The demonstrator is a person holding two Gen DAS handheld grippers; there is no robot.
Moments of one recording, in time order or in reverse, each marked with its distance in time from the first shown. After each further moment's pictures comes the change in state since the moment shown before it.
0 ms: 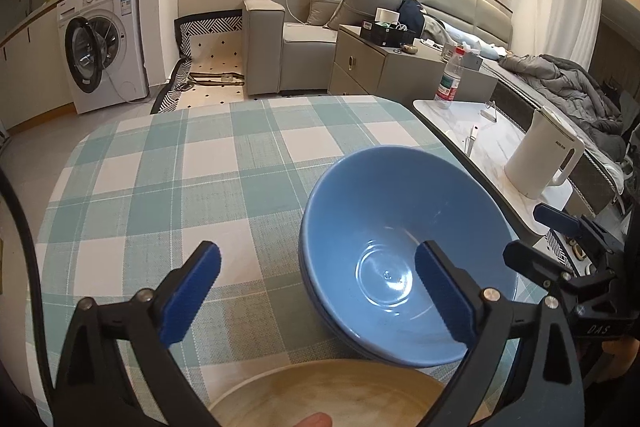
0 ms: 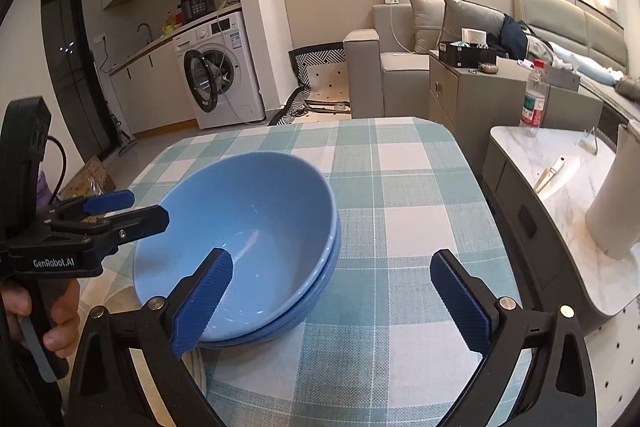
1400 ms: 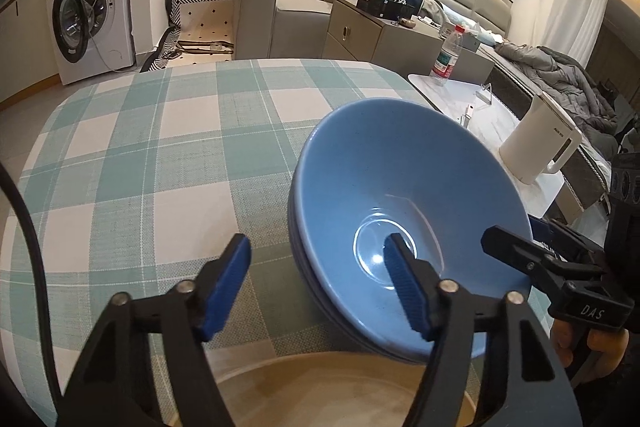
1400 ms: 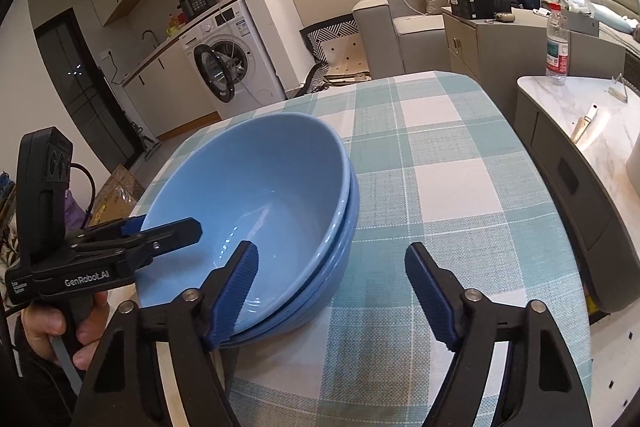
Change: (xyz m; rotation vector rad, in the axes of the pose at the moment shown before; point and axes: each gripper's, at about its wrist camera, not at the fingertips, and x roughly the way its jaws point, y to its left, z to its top) left arm 0.028 0.004 -0.014 -0.041 0.101 -0.065; right arm 0.036 -0.009 -0.016 0.109 0.097 0.144
